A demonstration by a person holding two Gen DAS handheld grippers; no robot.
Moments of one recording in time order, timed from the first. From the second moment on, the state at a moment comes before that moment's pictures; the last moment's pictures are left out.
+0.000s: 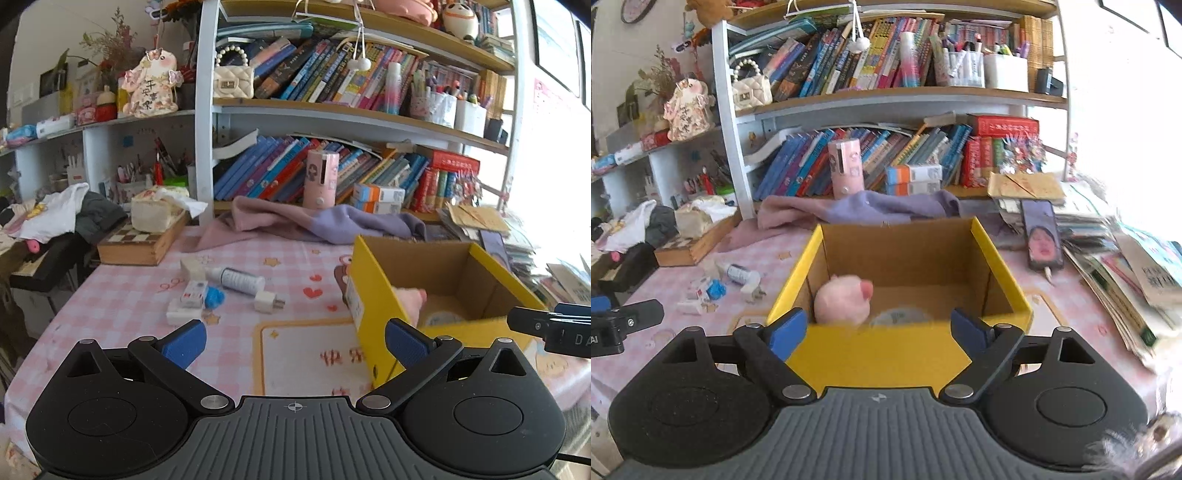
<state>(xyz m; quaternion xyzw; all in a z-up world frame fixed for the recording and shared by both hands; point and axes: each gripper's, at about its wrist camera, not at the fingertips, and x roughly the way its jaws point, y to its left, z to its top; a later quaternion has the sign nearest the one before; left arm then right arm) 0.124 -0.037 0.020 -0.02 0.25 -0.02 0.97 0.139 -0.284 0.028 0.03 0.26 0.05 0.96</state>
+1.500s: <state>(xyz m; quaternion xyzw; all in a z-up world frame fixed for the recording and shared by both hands) 0.065 0.075 -0.007 -0.05 0.33 0.04 0.94 0.114 -0.120 0.007 -0.06 0.35 0.19 0.91</state>
